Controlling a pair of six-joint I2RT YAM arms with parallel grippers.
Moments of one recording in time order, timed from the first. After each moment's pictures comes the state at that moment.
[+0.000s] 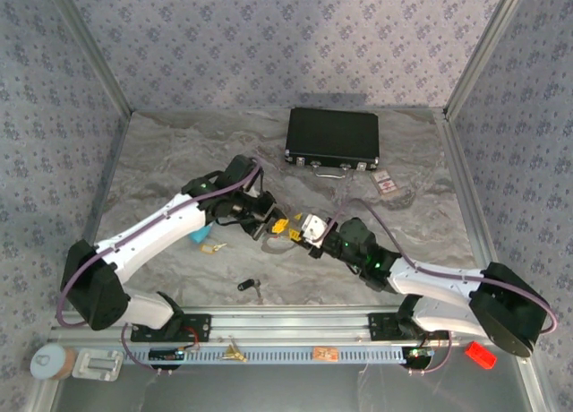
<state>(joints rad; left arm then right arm) -0.74 1.37 1.14 -0.72 0.52 -1.56 0.92 1.11 0.35 0.57 -0.04 -0.37</state>
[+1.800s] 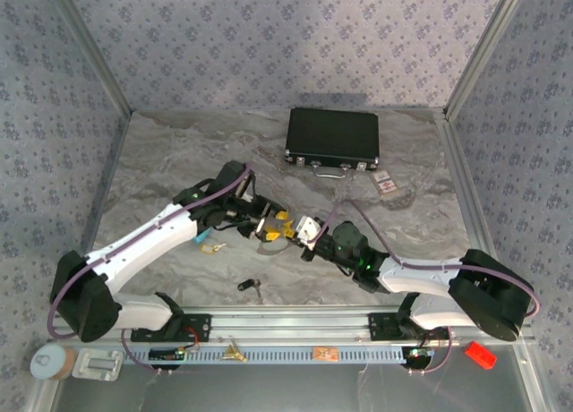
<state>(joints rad) -0.72 1.28 1.03 -0.60 0.49 -1.69 0.96 1.25 0.35 0.75 -0.05 -0.27</state>
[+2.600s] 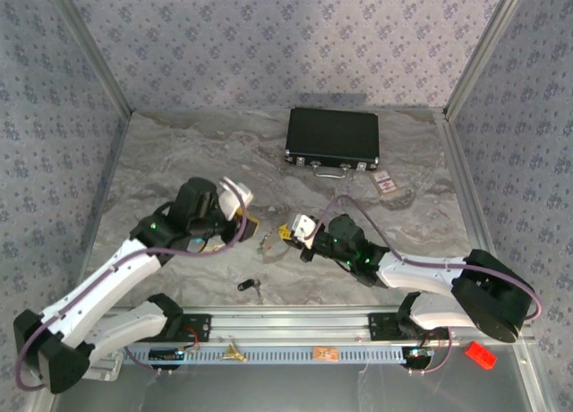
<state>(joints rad) -0.67 0.92 0.82 -0.59 0.28 0.06 0.93 1.25 0.42 0.59 -0.18 -0.26</state>
